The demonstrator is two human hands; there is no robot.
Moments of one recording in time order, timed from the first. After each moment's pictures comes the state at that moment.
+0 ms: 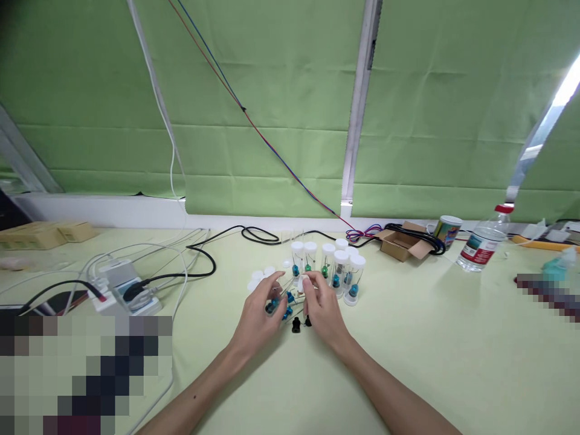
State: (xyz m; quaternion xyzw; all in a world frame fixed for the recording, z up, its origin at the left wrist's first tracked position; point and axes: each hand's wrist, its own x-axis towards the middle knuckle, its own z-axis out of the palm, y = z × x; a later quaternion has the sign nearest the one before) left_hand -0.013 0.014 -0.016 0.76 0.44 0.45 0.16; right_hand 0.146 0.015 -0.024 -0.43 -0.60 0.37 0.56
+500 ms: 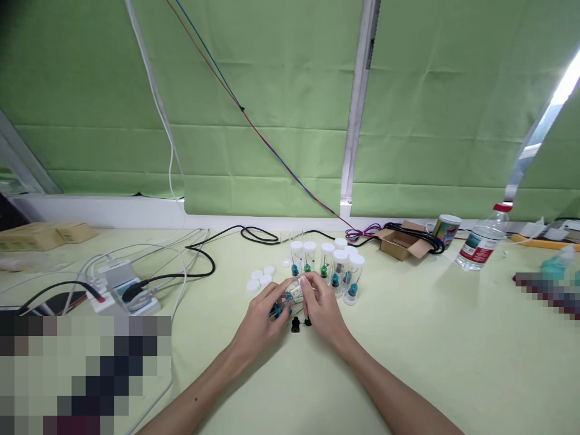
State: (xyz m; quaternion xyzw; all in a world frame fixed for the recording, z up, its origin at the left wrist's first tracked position) left_hand -0.013 0.009 -0.012 0.81 0.41 0.38 0.18; right_hand 0.145 0.013 -0.017 -0.40 -0.60 0.40 0.57
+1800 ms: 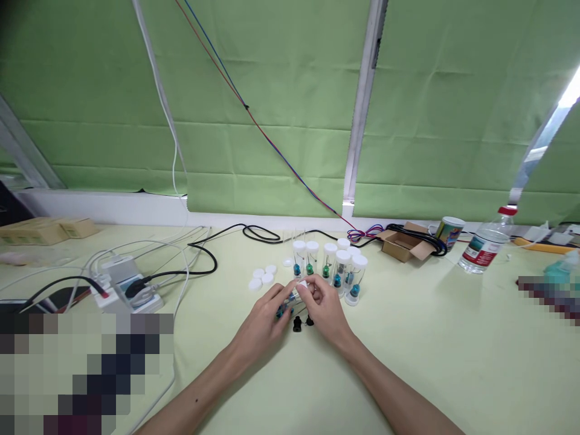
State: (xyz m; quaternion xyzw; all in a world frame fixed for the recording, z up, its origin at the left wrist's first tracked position) left_hand -0.017 0.008 -0.015 0.83 0.41 0.34 0.16; right_hand 0.149 0.017 -0.024 -0.43 -0.62 0.35 0.55
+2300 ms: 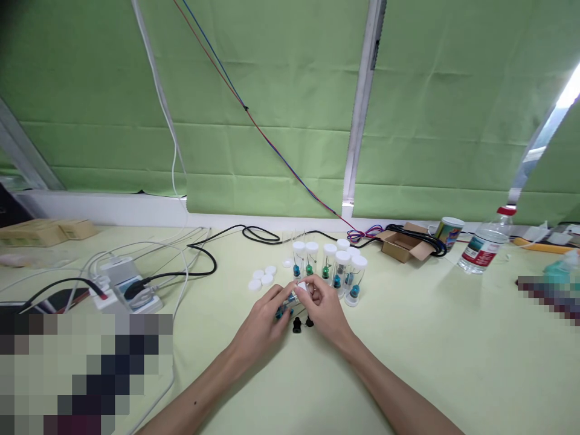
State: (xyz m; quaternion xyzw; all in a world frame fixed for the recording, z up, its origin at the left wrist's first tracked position) left_hand -0.016 0.008 -0.014 0.84 0.41 0.33 0.15; right_hand 0.151 0.017 -0.022 -0.42 -0.63 0.35 0.54
